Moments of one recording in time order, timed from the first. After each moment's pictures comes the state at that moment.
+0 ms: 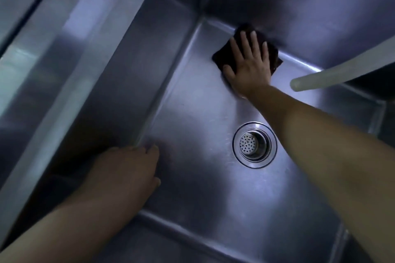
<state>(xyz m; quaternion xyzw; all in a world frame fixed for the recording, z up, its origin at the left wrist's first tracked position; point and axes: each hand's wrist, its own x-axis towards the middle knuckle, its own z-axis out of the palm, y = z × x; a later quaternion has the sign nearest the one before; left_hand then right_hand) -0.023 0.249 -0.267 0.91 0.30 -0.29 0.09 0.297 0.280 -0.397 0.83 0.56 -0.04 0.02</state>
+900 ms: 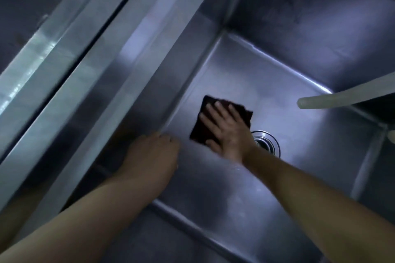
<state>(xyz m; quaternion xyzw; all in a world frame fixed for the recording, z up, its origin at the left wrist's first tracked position) -0.012 0.251 -0.248 0.88 0.38 -0.25 0.12 0.195 0.190 -0.391 0.62 0.78 -0.08 0.00</state>
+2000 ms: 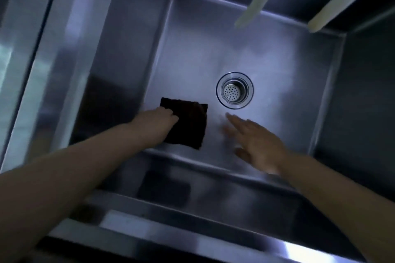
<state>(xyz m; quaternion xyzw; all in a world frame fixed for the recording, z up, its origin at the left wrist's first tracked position) -0.019 0.219 -0.292 0.92 0.13 -0.35 0.14 0.182 0.002 -0.281 0.67 0.65 -0.36 0.05</state>
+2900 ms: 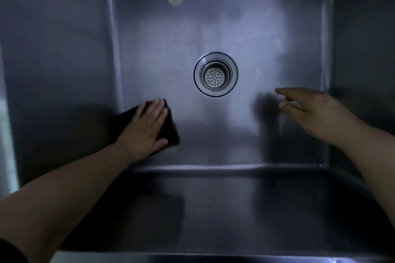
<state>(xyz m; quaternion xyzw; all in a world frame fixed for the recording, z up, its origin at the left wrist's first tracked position) -0.021 0.232 -0.368 0.98 -0.04 -0.18 0.05 0.245 -0.059 -0.275 0.87 0.28 -0.37 -0.15</state>
